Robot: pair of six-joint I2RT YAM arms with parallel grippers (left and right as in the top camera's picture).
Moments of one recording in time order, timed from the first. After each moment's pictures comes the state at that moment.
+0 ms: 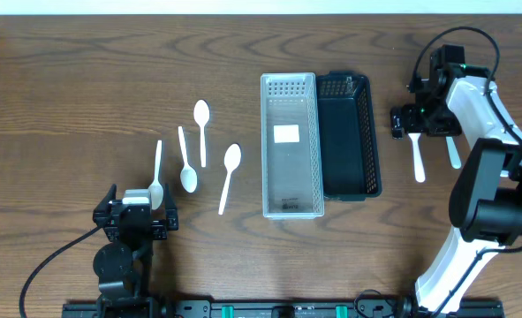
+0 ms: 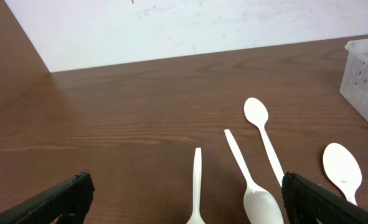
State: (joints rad) left arm 0.08 0.01 0.09 -0.29 0.01 0.15; right arm -0.13 2.07 1.54 -0.97 0.03 -0.12
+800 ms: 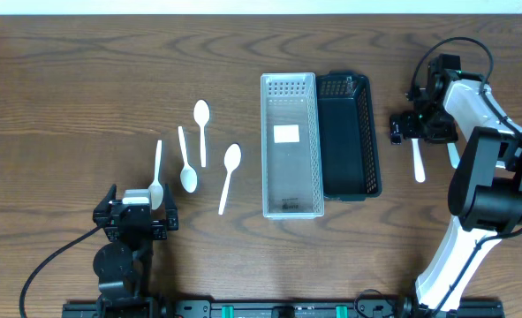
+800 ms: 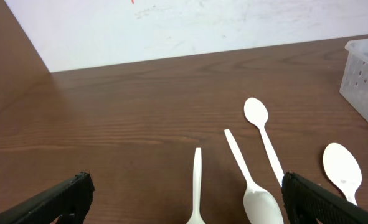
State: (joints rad) left arm 0.08 0.01 0.09 -0.29 0.01 0.15; right arm -0.15 2.15 1.53 -0.93 0.02 -0.12
